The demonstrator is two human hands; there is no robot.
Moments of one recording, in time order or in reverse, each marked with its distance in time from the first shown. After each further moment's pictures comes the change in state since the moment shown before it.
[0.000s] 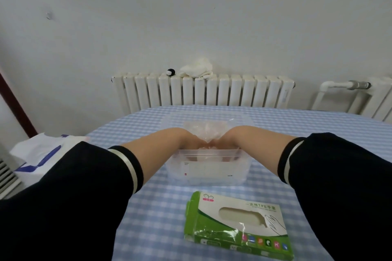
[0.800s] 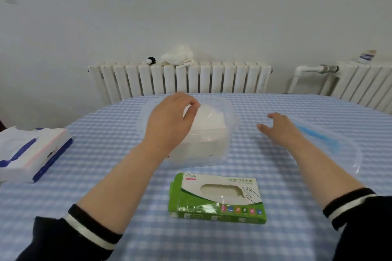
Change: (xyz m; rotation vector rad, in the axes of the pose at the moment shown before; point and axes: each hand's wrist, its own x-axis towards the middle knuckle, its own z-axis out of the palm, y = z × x) left_hand -0.072 0.041 0.038 -0.391 1.334 0.277; right_hand -0.031 0.158 0.066 0.572 0.807 0.303
